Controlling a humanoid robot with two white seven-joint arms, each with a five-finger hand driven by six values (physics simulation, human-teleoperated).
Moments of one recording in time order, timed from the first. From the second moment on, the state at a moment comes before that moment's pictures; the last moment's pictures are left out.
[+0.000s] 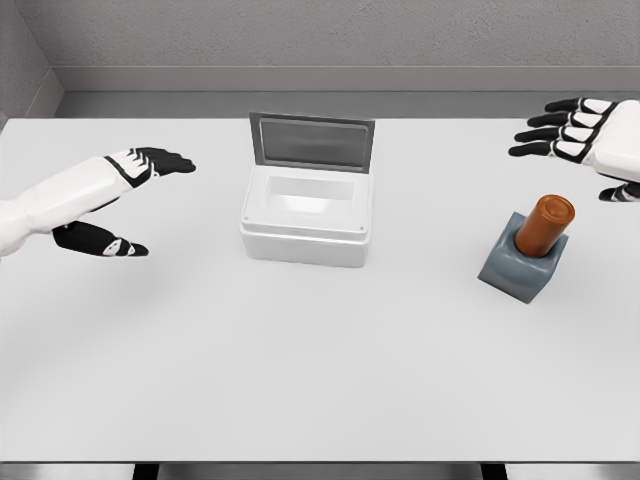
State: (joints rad) left arm -0.25 0.94 -0.30 -1.73 -0.03 -0.52 -0.35; right arm -0.77 -1.38 0.80 -1.77 0.25 -0.61 0.13
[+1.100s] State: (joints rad) left arm -0.40 0.79 -0.29 -1.52 0.60 -0.06 -0.61; right arm -0.86 -1.20 0.79 -1.66 0.17 -0.61 0.61
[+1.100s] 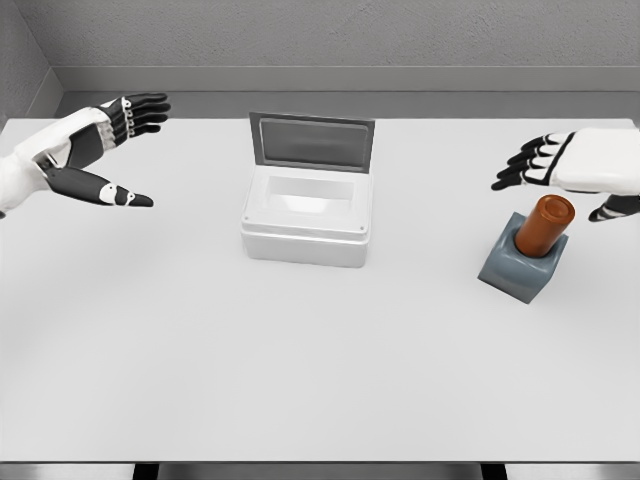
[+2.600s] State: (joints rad) left arm -0.66 0.58 -0.41 -1.09 0.59 -0.06 -0.61; right arm -0.83 -1.11 0.85 -1.58 0.32 -0.61 0.61
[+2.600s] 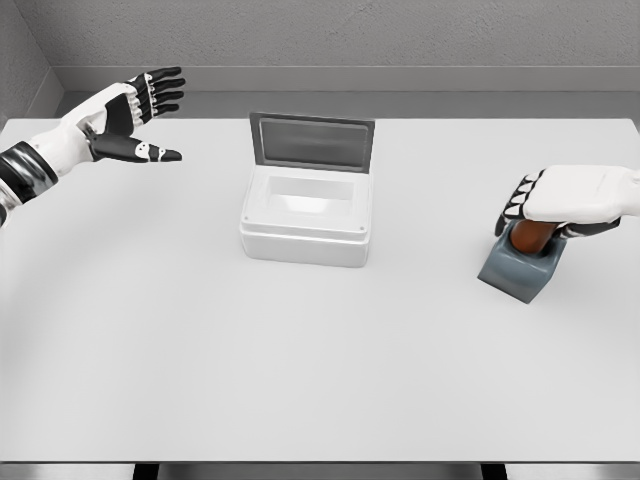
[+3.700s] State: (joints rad) left arm -0.66 0.58 -0.41 -1.09 0.60 -0.06 -0.61; right arm -0.89 -1.14 0.84 -1.65 0.32 -0.61 0.61
